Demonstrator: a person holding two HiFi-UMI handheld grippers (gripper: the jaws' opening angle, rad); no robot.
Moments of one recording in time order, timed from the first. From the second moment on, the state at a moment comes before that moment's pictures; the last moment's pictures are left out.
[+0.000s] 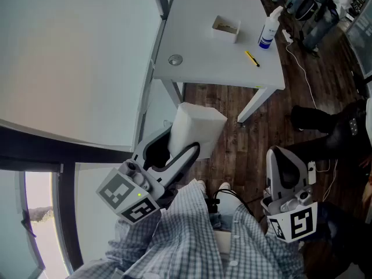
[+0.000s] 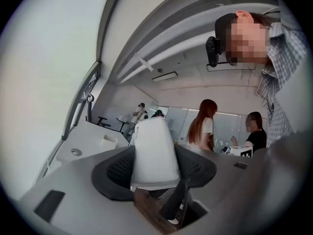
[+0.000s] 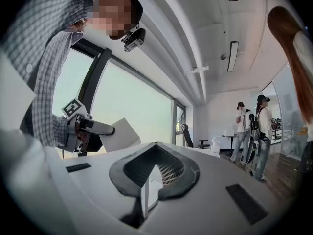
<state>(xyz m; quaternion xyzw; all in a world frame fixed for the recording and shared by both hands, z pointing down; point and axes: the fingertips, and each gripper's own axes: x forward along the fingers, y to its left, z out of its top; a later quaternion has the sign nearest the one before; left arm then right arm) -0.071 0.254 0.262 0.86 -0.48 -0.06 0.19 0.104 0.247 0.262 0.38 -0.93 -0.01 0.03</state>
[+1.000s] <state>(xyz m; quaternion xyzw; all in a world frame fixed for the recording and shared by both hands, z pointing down) -0.098 0.275 0.265 0.86 -0.47 -0.07 0.19 0.079 0.269 0.262 0.38 -0.92 -0.01 0.03</state>
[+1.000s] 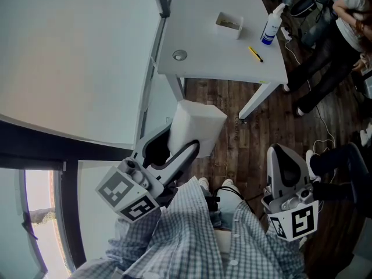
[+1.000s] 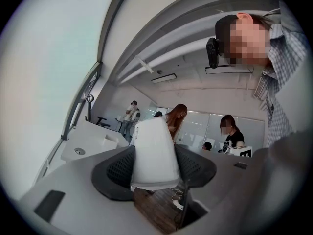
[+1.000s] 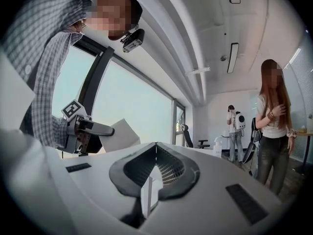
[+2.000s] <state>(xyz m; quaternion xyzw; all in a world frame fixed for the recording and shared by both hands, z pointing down) -0.118 0.286 0.261 0.86 -0.48 -0.08 0.17 0.066 0.276 0.269 0.38 -0.93 -0.01 0.04</state>
